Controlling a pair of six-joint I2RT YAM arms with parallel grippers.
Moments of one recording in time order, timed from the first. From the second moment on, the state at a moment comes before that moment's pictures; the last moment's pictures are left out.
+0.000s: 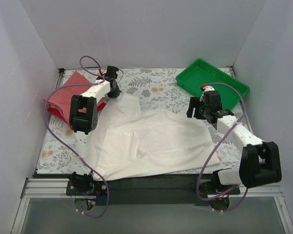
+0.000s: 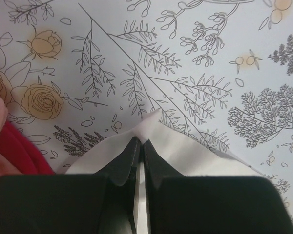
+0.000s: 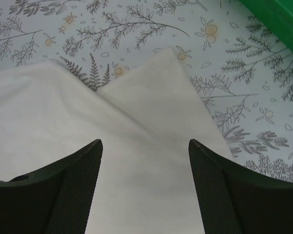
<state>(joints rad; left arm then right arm) -0.22 2.30 1.85 -0.58 -0.22 -0.58 0.23 1.30 0.81 -0.25 -0.03 0.27</state>
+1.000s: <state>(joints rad) -0.22 2.29 1.81 -0.52 -0.24 -0.57 0.28 1.87 1.17 -0.22 0.16 0.26</state>
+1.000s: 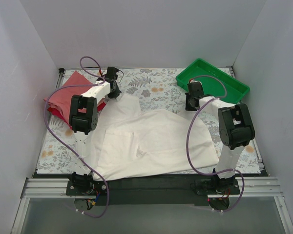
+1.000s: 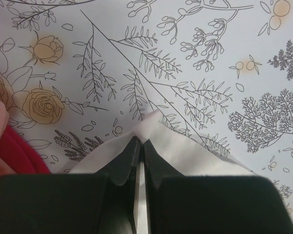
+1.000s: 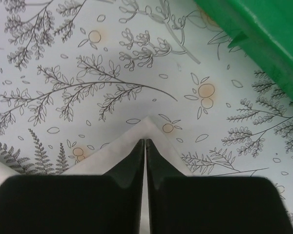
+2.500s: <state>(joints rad) -0.21 2.27 1.77 -0.48 -0.30 -0.56 0.26 1.95 1.27 -0.26 0.33 0.26</state>
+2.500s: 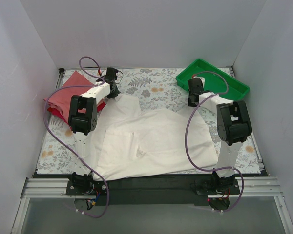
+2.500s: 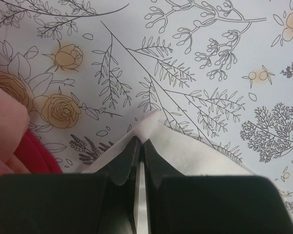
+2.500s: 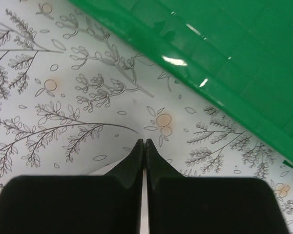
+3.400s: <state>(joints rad) -0.20 2.27 1.77 -0.48 -0.29 -0.55 0.18 1.95 1.32 -0.28 0.28 0.27</state>
